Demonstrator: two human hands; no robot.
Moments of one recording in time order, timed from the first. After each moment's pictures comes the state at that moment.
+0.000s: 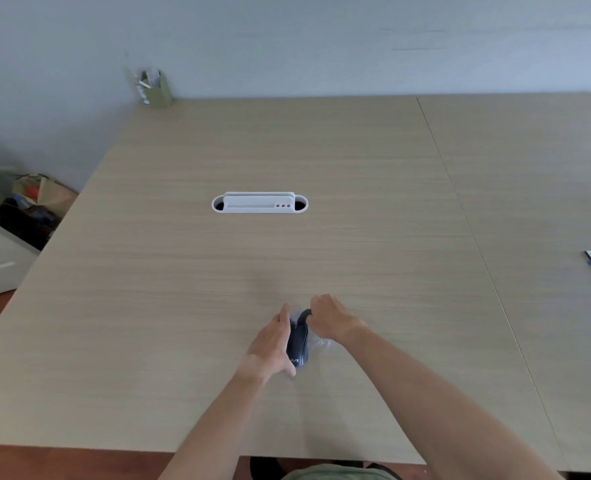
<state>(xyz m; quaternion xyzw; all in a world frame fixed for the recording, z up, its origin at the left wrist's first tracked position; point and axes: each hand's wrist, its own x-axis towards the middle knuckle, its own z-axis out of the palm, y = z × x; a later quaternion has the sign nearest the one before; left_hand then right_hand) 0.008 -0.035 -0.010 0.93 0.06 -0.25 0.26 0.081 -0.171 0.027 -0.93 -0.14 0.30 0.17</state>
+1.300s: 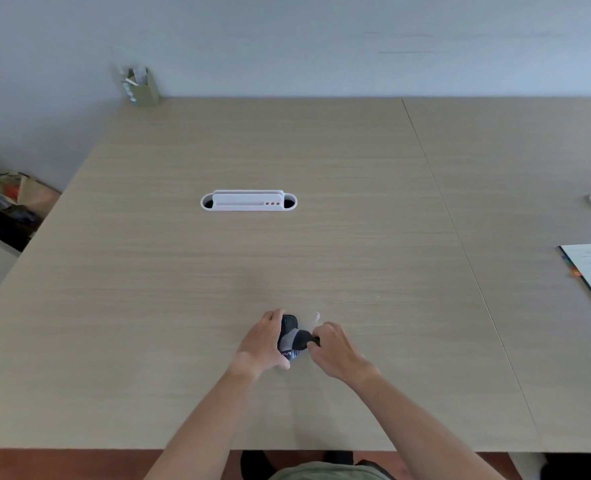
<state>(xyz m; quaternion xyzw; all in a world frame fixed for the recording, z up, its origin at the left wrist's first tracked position) 0.005 -0.034 -0.018 0.94 0.03 -0.23 0.25 0.019 -0.209 -0.004 -0.93 -0.11 0.22 0.27</state>
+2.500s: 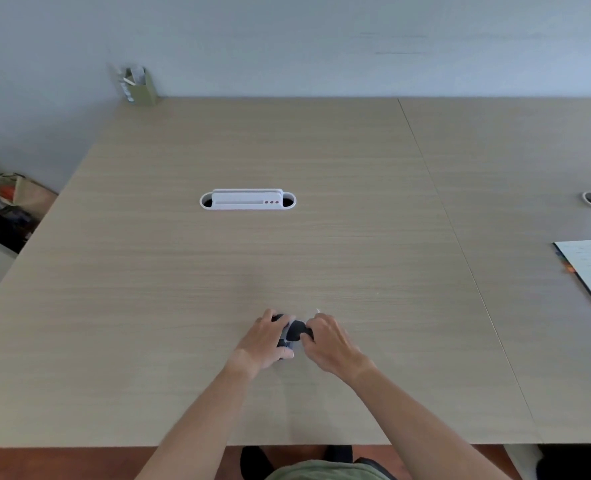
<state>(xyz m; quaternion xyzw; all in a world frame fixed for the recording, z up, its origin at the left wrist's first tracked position) 0.003 -0.031 -0.023 0.94 -0.01 -0.24 0.24 0.014 -0.199 0.005 -0.94 -0.16 0.18 0.26</state>
